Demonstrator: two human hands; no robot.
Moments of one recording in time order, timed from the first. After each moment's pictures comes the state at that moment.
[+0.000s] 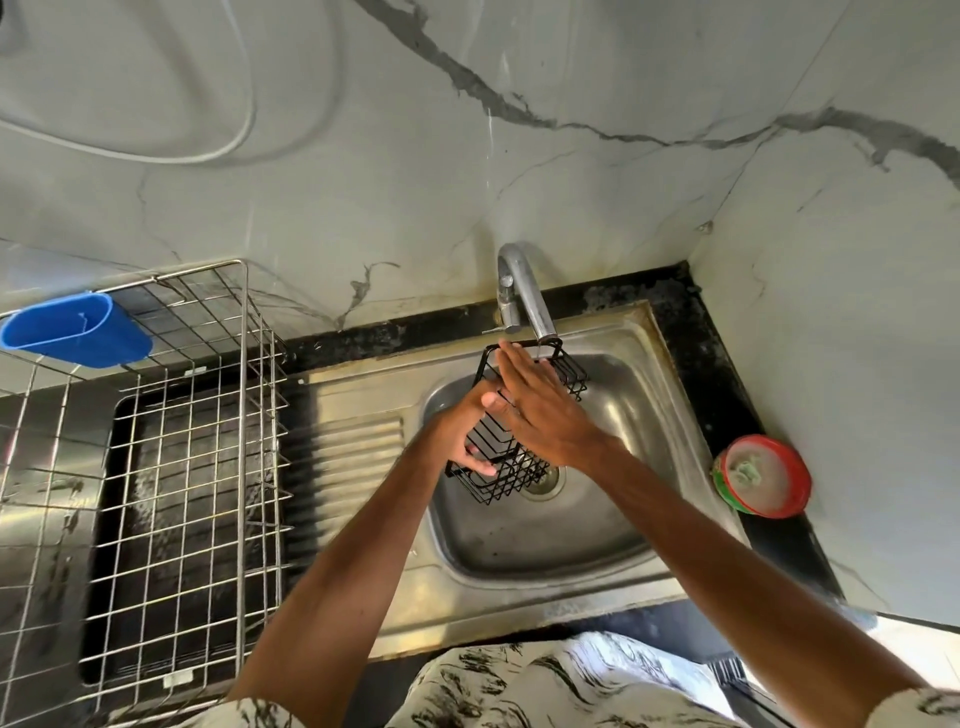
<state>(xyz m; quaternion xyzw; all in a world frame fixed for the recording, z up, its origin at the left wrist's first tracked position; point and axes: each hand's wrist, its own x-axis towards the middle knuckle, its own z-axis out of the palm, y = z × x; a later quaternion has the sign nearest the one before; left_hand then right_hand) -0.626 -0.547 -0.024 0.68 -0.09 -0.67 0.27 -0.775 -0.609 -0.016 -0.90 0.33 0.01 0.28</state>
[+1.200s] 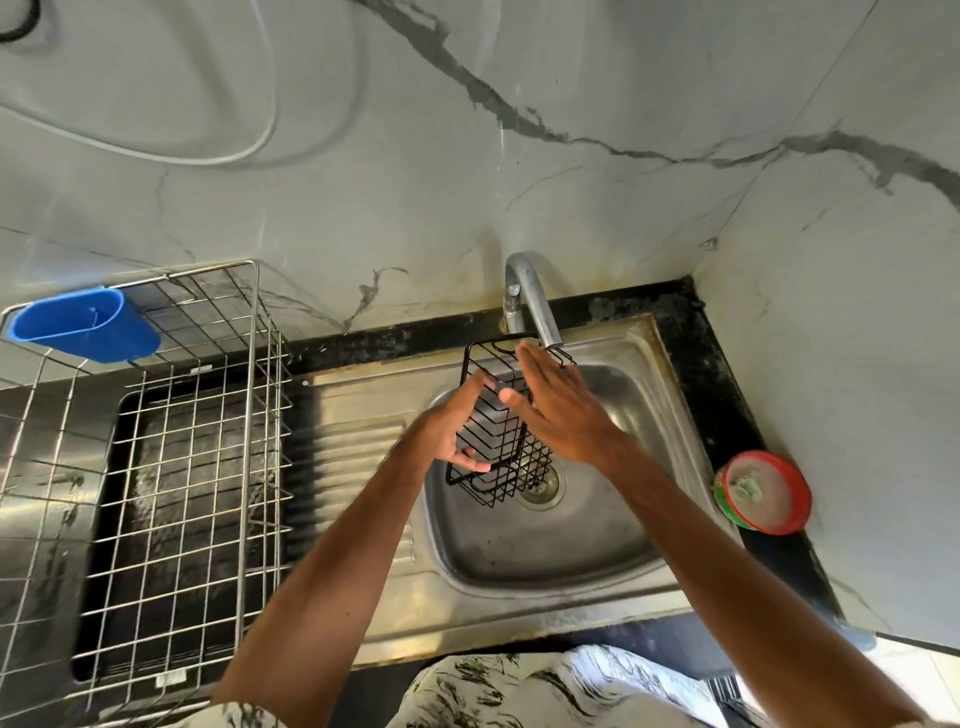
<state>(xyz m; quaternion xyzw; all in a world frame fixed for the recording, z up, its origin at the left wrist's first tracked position) -0.617 -0.563 -0.001 0.72 -0.03 -0.64 0.26 -0.782 -0.623 -0.005 -0.88 0.37 0.03 0.29</state>
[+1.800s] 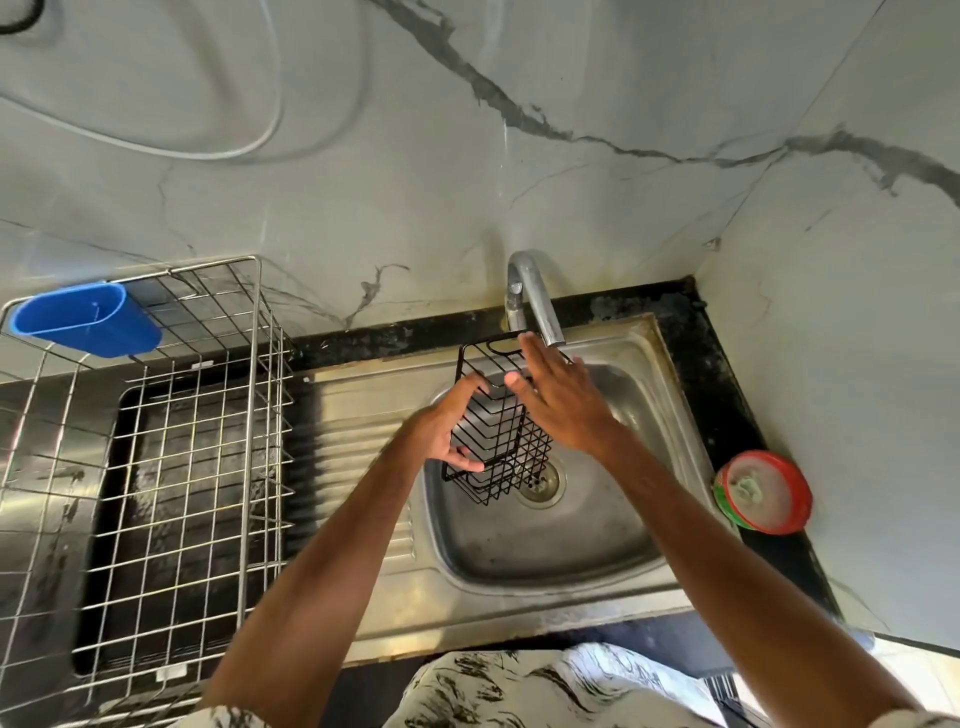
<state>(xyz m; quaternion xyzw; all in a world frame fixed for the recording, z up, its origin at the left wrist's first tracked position) -0.610 -0.554 -0.002 0.72 -0.03 -0.64 0.26 -0.775 -0.632 -0.006 -0.86 0.41 0.03 0.29</state>
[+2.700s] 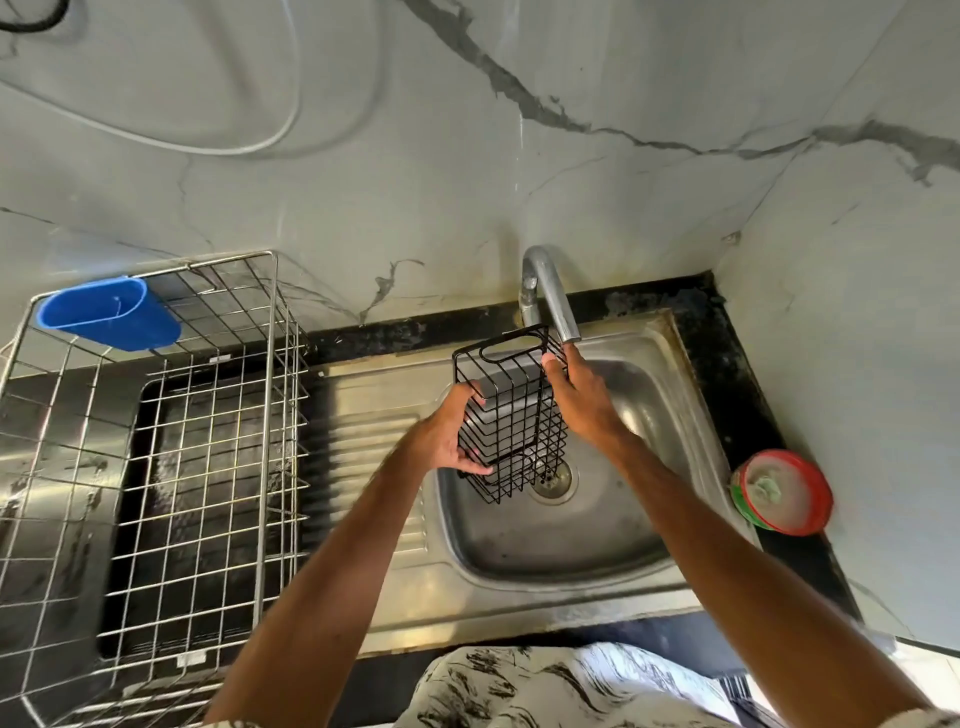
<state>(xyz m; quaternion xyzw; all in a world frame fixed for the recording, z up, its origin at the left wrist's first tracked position) -0.595 -0.536 -0.037 0.67 0.02 -0.67 0.32 -0.773 -0.619 0.007 -0.67 0.53 -0.10 0.50</state>
